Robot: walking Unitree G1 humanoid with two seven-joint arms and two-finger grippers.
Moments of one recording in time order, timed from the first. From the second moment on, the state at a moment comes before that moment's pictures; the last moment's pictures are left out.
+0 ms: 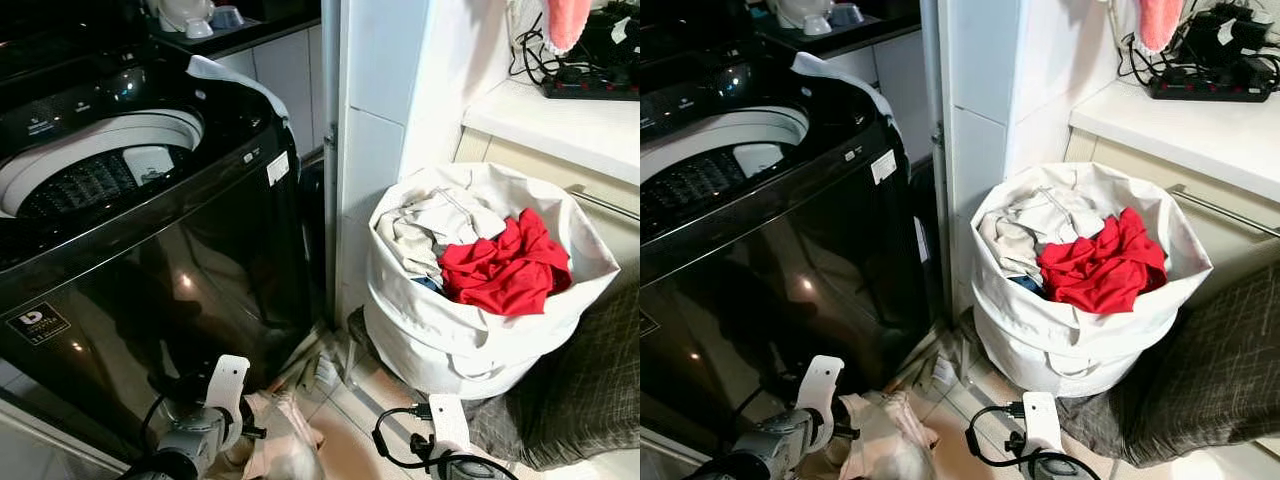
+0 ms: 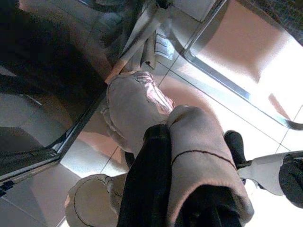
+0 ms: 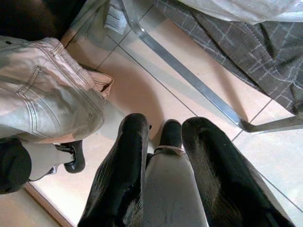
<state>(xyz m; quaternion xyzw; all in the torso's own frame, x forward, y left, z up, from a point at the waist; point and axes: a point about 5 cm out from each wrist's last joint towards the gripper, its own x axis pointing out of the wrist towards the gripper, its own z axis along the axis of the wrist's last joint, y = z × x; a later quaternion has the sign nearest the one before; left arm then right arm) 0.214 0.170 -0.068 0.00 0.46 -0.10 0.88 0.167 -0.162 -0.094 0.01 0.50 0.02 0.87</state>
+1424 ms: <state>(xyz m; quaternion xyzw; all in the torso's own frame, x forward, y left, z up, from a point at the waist) 0.211 0.193 -0.068 -0.03 0.45 -0.03 0.89 0.180 -0.169 -0.087 0.02 0.48 0.03 0.88</state>
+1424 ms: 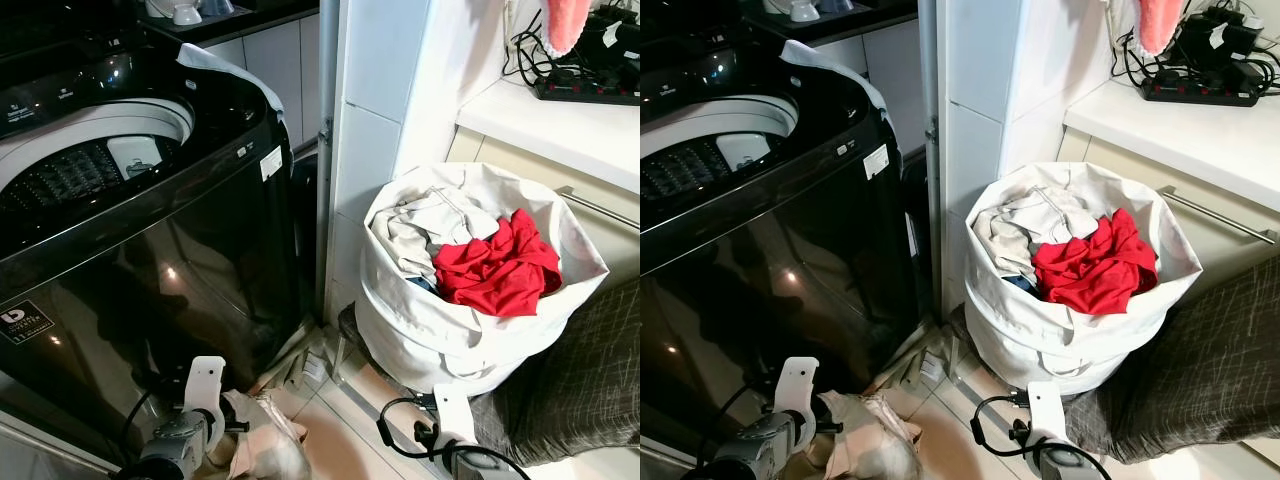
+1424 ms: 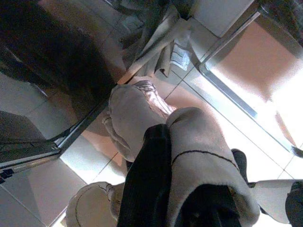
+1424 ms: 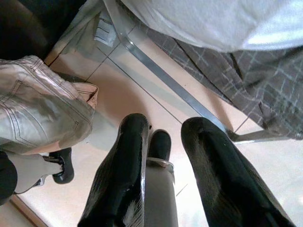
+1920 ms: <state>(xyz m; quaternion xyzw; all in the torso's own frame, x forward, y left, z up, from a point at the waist) 0.210 0.193 -0.068 -0.03 0.45 -0.03 0.89 0.182 -0.169 -0.086 0.02 0.47 0.03 0.88</state>
